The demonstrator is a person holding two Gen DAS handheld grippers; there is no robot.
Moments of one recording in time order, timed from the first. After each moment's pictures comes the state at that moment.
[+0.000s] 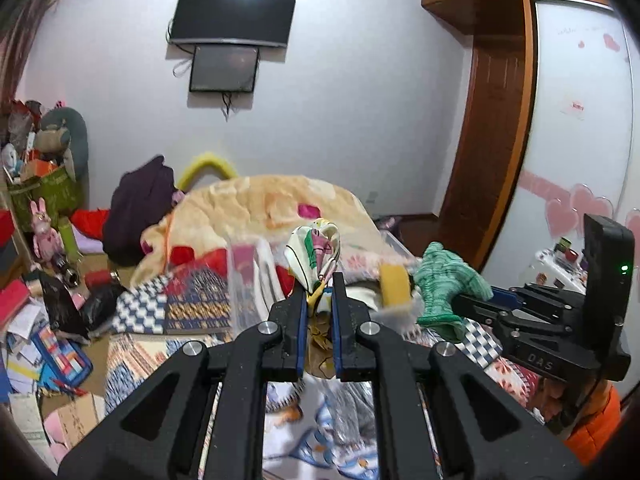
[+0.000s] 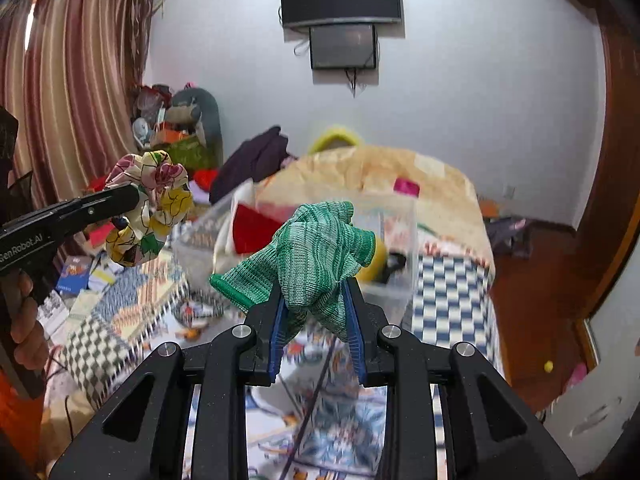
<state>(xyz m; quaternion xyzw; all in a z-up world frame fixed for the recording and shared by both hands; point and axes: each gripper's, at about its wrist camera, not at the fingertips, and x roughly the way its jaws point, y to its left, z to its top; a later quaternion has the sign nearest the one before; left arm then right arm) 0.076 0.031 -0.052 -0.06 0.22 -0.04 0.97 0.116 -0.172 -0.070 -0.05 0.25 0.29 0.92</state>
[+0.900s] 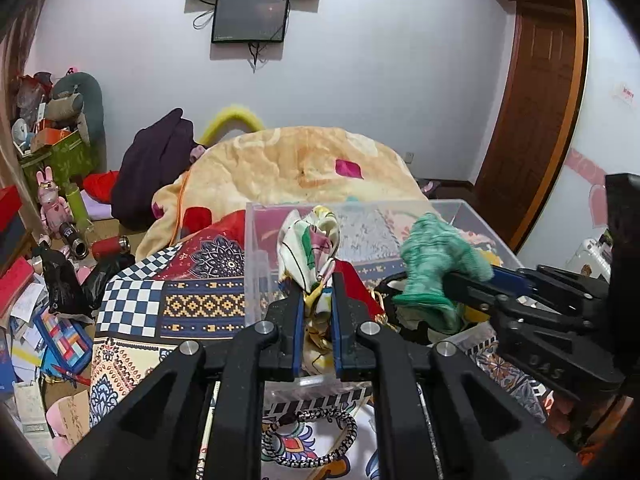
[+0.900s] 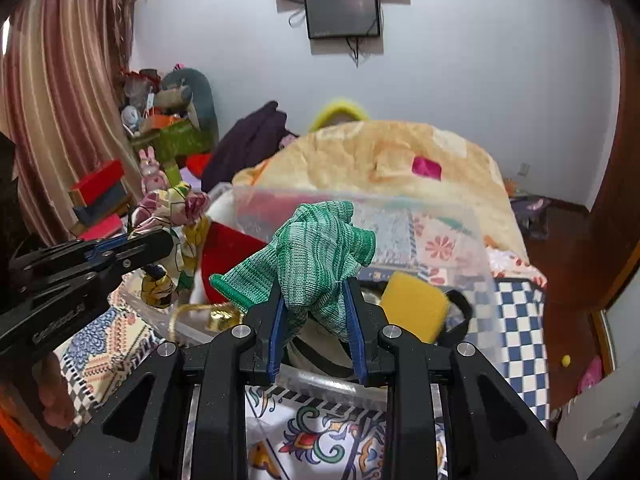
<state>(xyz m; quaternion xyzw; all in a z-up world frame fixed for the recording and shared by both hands) 0.172 0.052 -0.112 -0.06 0.31 0.01 0.95 0.188 -0.113 -0.107 -0.05 0.33 0.29 0.90</state>
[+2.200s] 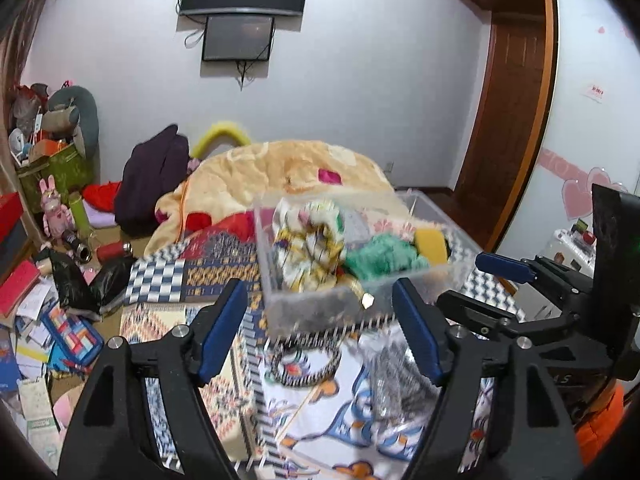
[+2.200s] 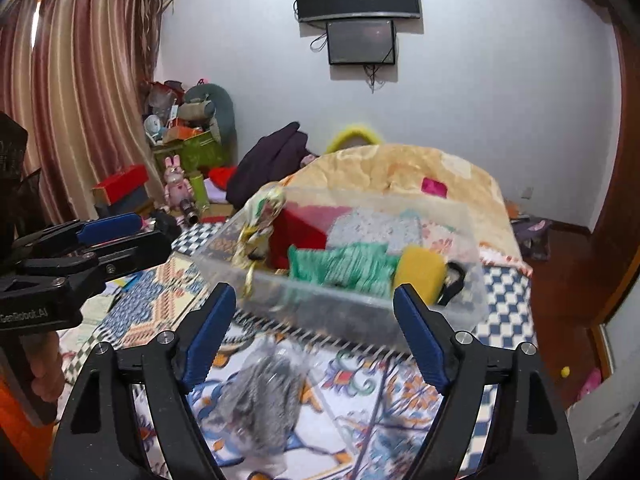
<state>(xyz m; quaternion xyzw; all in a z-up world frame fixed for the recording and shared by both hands) 0.081 0.054 -0.091 -0.06 0.29 -0.02 0.96 0.119 -0.125 -0.097 -0.05 0.28 0.32 0.90</state>
